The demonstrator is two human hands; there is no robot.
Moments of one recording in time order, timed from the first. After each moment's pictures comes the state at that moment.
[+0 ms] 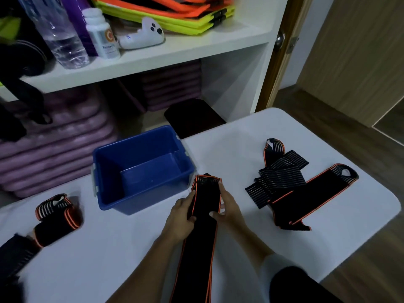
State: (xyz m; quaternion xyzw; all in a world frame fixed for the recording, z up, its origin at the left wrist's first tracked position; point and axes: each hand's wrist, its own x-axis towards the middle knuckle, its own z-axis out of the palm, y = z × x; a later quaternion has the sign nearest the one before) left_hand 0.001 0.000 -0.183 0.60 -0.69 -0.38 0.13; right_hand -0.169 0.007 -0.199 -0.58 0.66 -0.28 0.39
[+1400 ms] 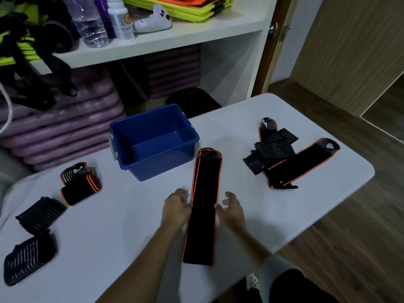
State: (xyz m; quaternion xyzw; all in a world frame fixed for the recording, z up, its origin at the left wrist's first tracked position) left_hand 0.027 0.098 -0.144 0.70 -0.57 -0.38 0.19; right_hand -0.126 0.128 -0.184 -0.43 0.77 -0.30 0.38
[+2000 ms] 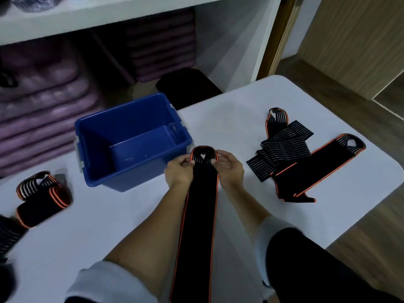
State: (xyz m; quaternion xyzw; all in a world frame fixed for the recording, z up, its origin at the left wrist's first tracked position) left_hand -0.033 -0.042 -0.169 0.74 -0.44 -0.39 0.33; right_hand -0.155 -0.027 -0.201 -0.33 0.66 -0.53 0.42
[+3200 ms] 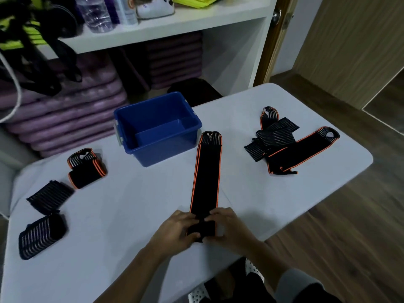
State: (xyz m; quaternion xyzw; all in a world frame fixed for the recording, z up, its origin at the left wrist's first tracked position) left_hand 0.077 0.176 -0.191 0.46 -0.84 -0.26 0.09; right_hand -0.135 0.199 -0.188 -0.74 0.56 -0.14 0.33
